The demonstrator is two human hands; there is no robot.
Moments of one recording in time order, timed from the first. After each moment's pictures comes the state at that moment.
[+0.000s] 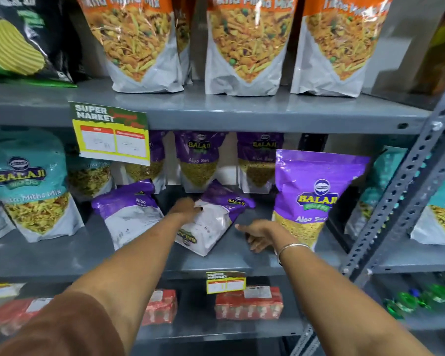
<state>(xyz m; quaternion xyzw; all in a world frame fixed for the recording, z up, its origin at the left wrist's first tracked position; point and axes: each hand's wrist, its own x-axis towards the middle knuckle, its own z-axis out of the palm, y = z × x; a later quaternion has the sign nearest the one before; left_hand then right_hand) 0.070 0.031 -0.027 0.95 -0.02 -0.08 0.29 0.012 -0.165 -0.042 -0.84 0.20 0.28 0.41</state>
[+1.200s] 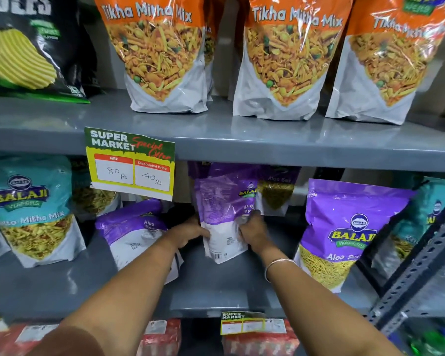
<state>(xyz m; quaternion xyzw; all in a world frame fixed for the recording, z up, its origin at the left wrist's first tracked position) 0.111 0.060 -0.034 0.77 -0.08 -0.21 0.60 0.099 -0.117 -0.047 -0.82 0.15 -0.10 0.55</state>
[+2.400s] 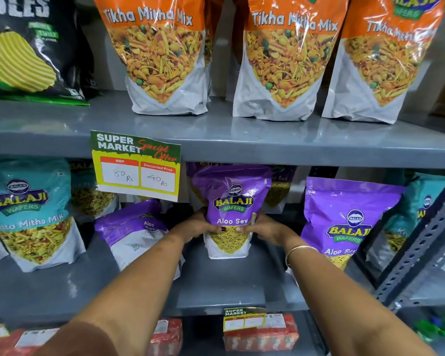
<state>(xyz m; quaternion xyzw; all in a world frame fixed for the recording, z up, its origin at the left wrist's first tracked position) 0.092 0.045 -0.004 0.79 -0.09 -0.21 0.57 0.078 -0.145 -0.021 -0.79 0.01 0.10 0.60</state>
